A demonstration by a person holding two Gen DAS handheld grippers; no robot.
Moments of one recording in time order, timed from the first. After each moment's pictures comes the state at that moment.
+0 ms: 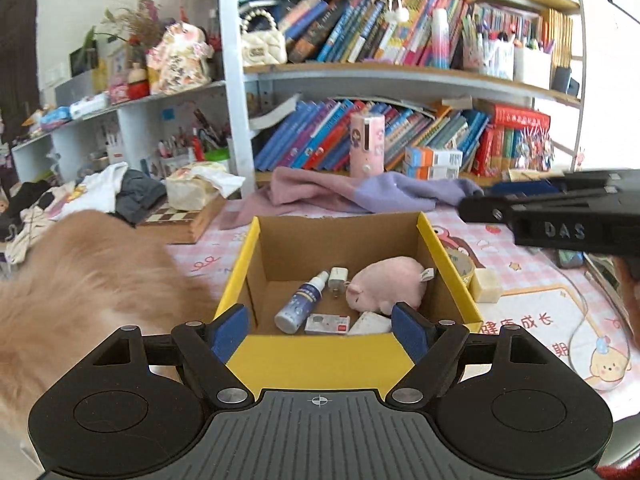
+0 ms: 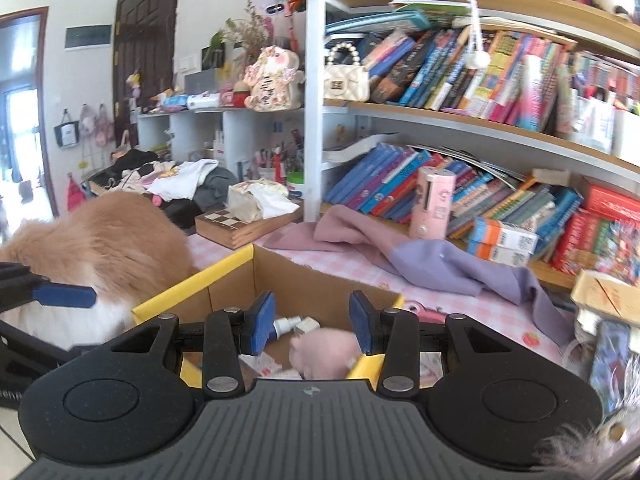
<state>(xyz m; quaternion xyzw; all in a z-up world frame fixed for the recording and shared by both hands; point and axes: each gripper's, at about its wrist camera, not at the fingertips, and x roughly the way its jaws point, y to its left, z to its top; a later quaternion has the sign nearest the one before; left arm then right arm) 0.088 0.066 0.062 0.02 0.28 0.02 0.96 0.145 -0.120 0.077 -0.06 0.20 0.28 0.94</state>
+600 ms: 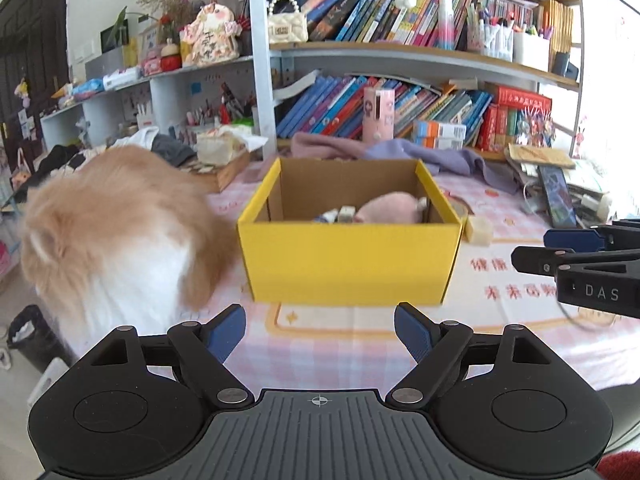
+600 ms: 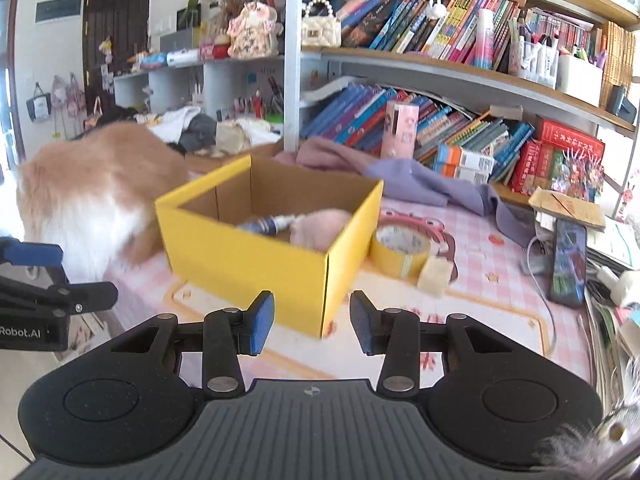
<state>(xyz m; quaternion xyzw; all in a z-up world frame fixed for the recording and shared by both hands) -0.004 0.059 0.025 0.01 0.30 0.05 0.95 0.029 -0.141 0.020 -0.08 0.26 0.22 0.94</state>
